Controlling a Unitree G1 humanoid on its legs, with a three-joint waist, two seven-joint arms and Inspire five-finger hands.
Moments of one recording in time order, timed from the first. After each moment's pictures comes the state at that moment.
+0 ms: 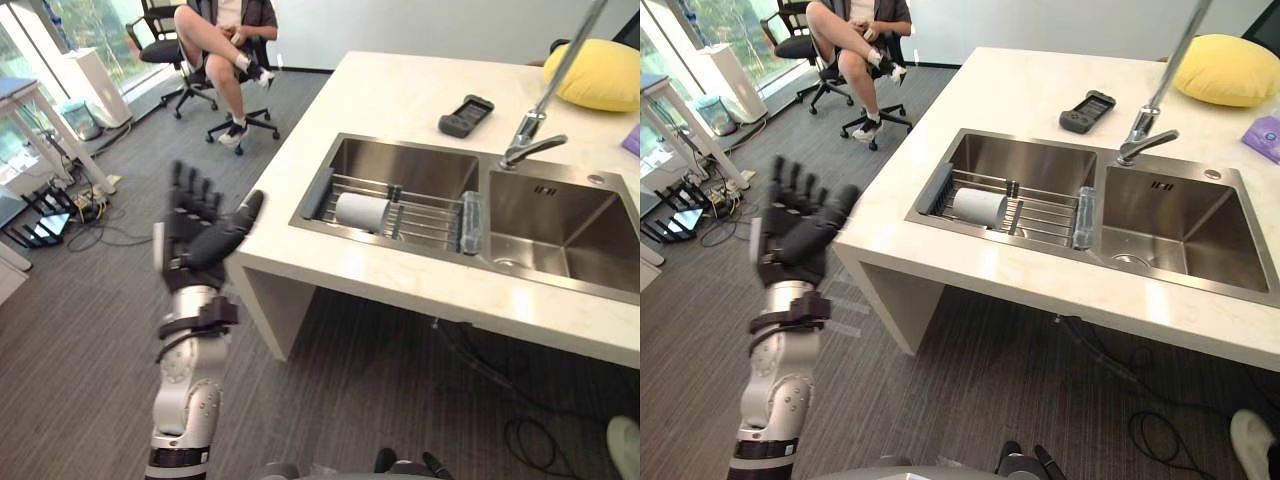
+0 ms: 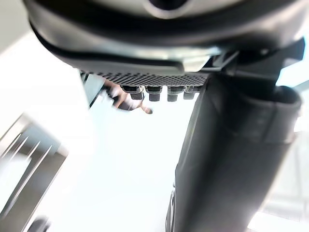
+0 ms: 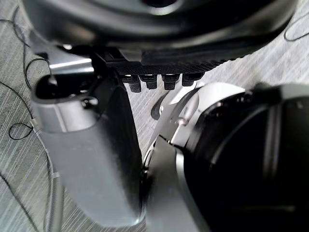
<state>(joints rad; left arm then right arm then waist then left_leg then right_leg) 0.01 0.14 -0.05 -0.33 -0.61 -0.08 0.13 0.21 -0.04 -0.62 1.12 0.58 0.21 0.16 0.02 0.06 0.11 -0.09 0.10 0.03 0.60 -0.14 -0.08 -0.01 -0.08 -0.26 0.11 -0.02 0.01</state>
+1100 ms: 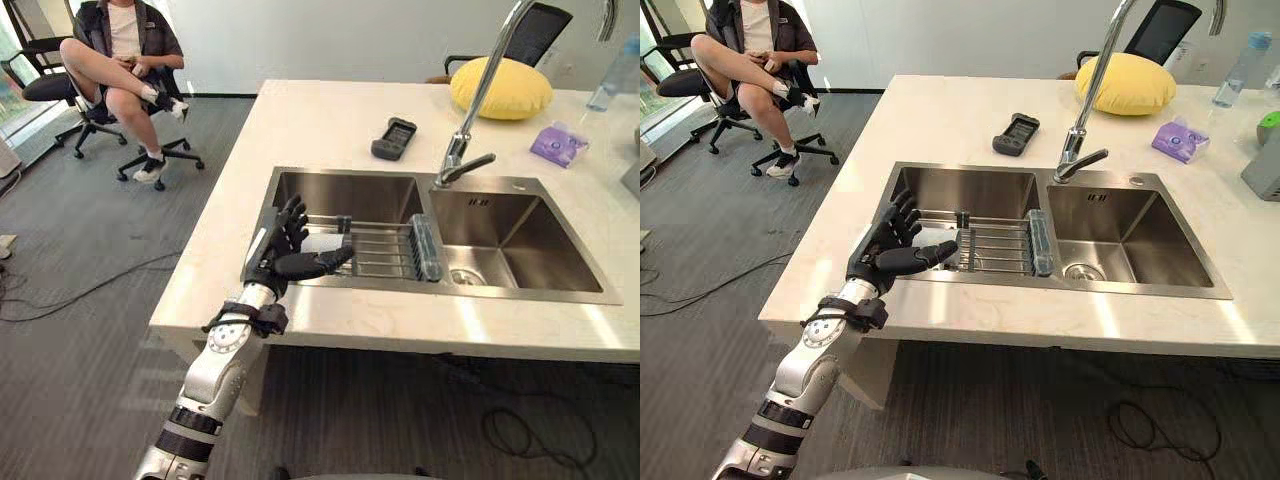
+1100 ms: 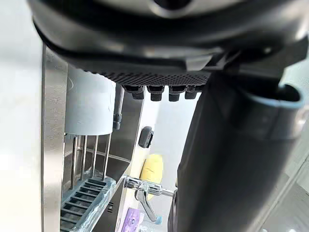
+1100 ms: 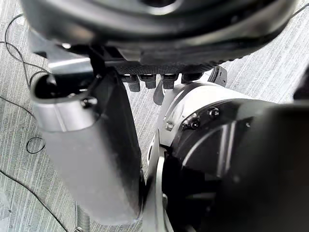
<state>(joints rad) -0.16 0.26 -0.22 -0.06 -0.51 0.08 0.05 0.30 -0.03 -0.47 1.07 0.66 0.19 0.18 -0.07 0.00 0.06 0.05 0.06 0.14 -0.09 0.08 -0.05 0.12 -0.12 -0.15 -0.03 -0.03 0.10</state>
